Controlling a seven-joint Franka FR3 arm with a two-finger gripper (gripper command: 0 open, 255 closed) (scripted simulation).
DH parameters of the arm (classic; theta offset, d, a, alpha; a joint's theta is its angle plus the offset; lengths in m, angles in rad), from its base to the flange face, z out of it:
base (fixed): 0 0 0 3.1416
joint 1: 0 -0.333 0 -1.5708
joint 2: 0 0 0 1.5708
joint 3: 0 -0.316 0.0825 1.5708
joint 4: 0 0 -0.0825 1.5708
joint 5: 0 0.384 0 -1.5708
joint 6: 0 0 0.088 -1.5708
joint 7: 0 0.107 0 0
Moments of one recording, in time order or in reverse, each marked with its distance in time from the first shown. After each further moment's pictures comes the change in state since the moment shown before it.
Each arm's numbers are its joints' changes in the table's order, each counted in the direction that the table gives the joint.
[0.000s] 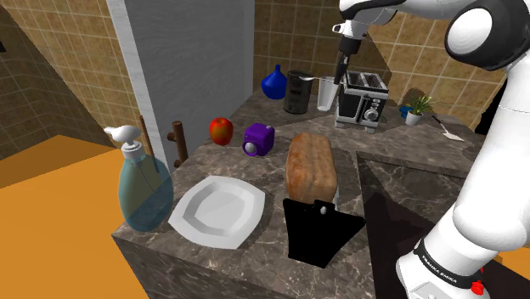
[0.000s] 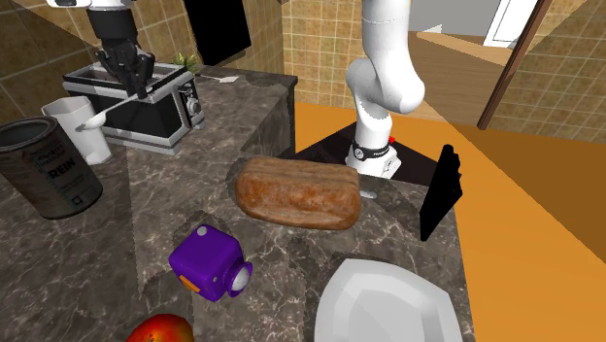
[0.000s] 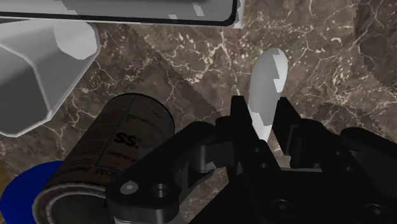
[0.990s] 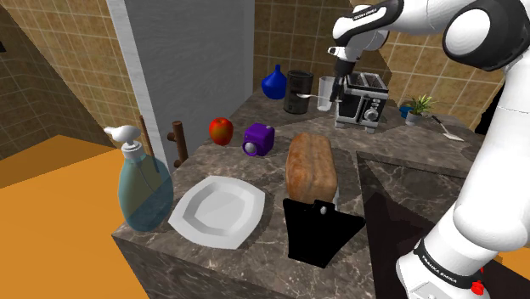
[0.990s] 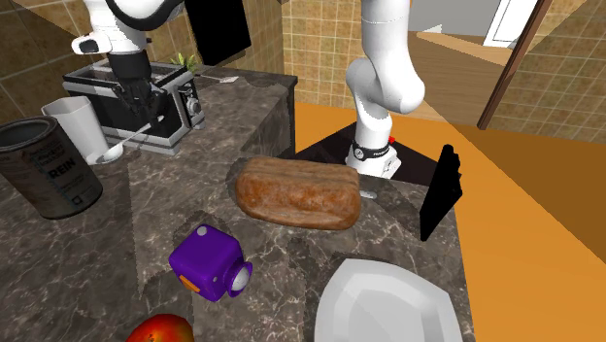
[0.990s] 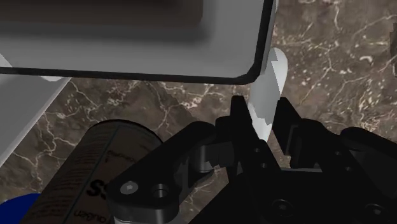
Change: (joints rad) arm -0.008 -0.008 -0.006 0.190 0.013 -0.196 -0.026
